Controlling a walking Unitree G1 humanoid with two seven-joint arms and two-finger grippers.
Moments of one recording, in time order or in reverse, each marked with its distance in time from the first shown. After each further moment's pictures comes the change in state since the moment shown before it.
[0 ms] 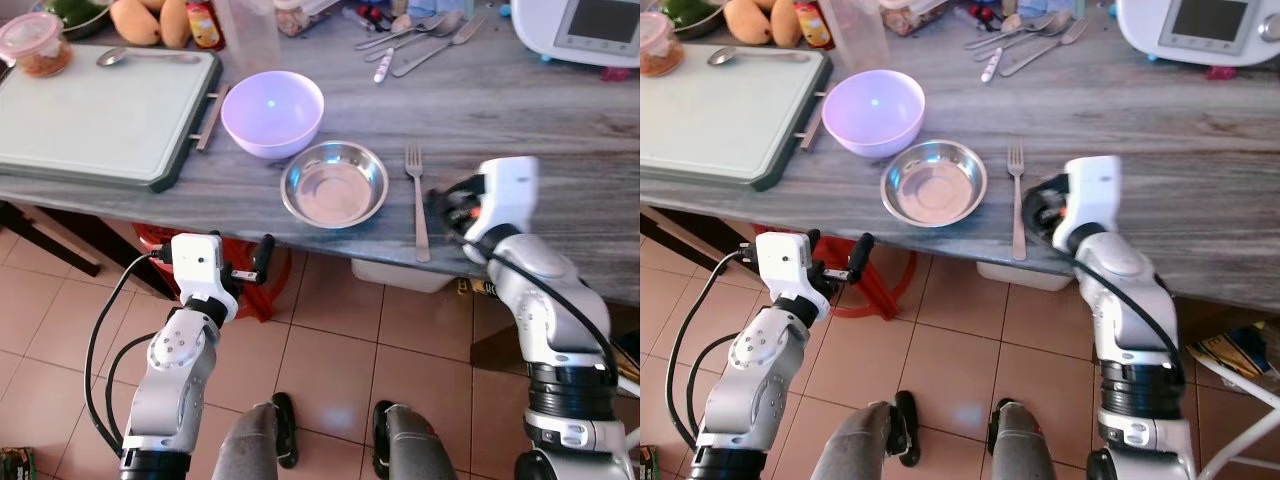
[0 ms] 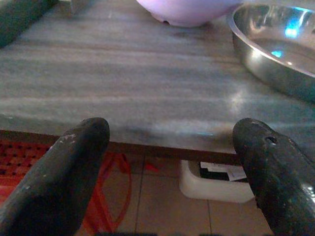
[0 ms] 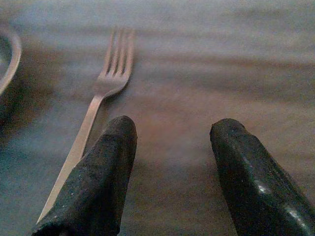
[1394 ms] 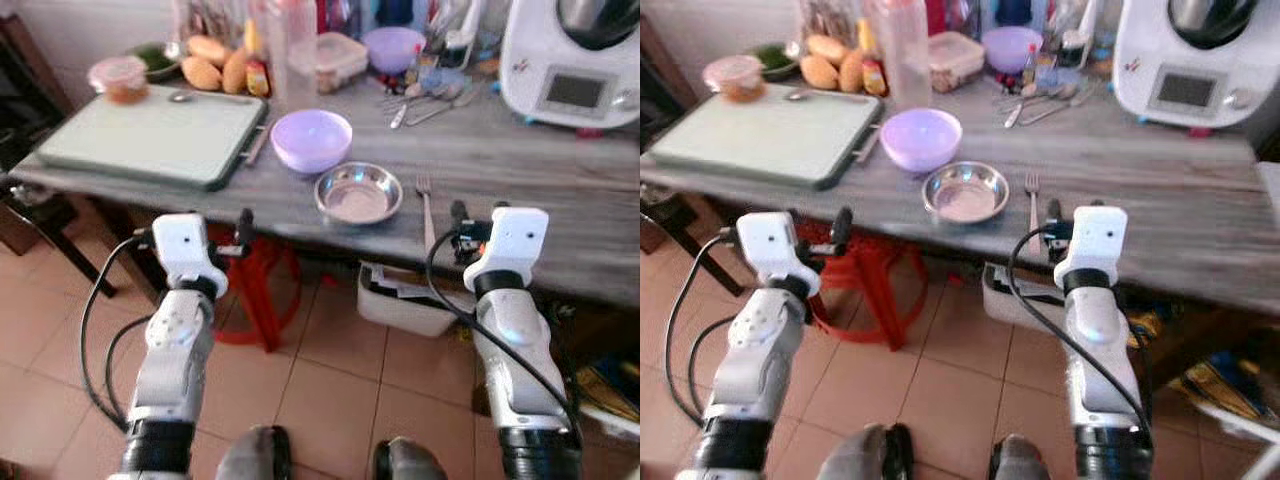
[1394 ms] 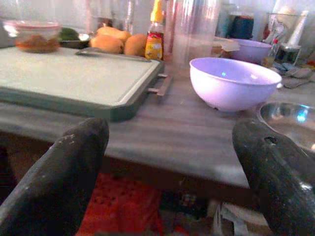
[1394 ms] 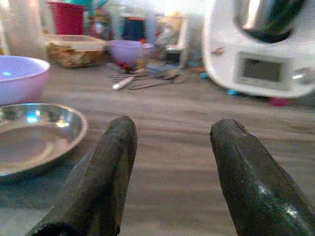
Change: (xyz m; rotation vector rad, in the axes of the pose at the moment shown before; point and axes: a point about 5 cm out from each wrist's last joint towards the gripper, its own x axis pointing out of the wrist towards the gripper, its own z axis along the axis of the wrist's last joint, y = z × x) left arm 0.018 0.015 0.009 0.017 -0.091 0.141; right arm -0.026 0.007 -0.045 -0.118 -0.228 -0.261
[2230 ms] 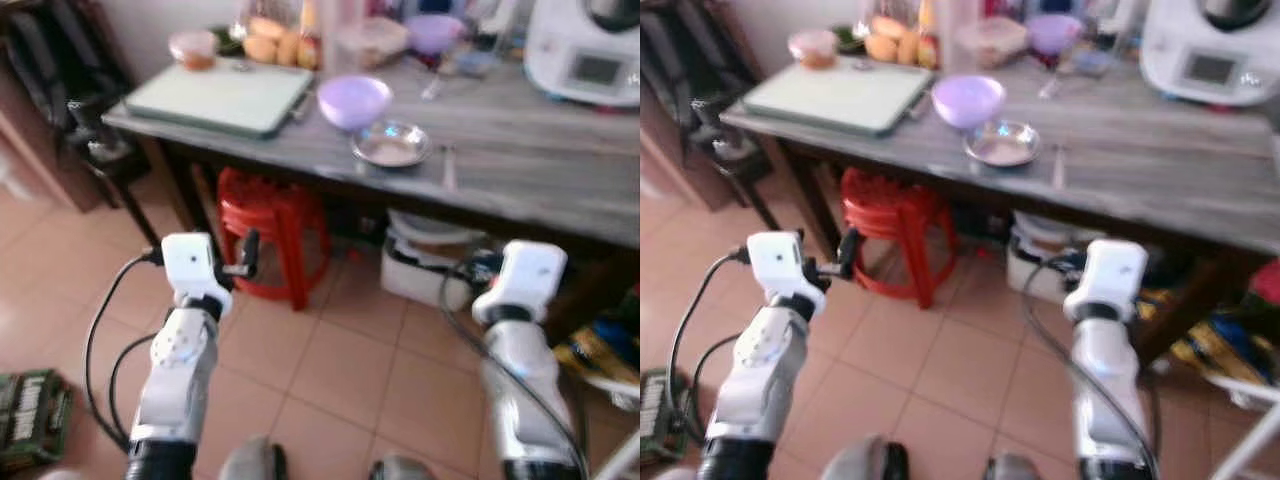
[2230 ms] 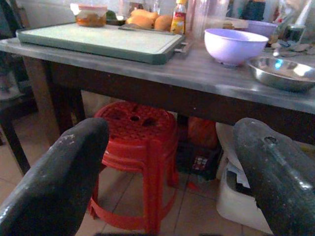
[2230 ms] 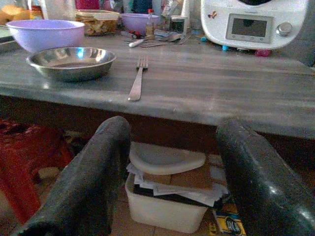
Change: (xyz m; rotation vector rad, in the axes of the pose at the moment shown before) left arm -0.012 -0.009 -0.014 -0.020 0.050 -0.022; right arm -0.020 -0.010 -0.022 0.052 0.055 -0.048
